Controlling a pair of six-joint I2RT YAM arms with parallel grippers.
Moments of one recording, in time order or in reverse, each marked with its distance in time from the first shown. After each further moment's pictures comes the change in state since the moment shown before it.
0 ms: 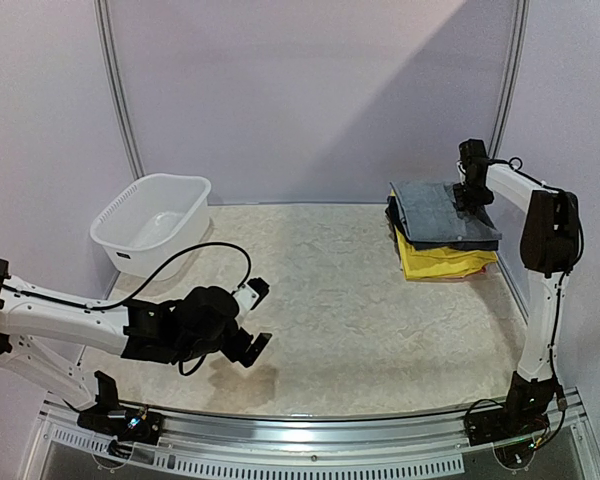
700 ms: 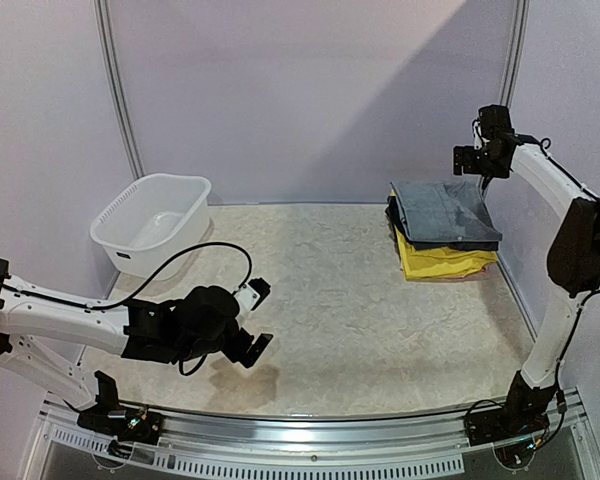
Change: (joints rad) left arm 0.000 0.003 0.003 -0.001 0.018 -0.001; right arm 0.032 -0.294 -0.069 -0.002 -0.156 0.186
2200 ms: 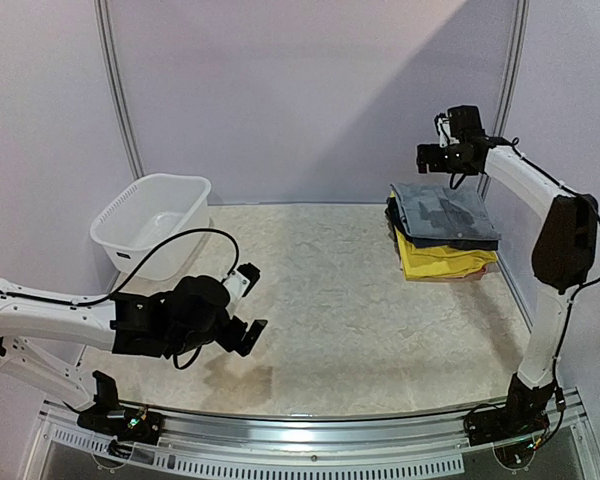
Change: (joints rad) left arm 0.013 -0.068 0.023 -0.043 -0.059 -0.020; right arm 0.132 0.096 0.036 0.117 -0.111 -0.002
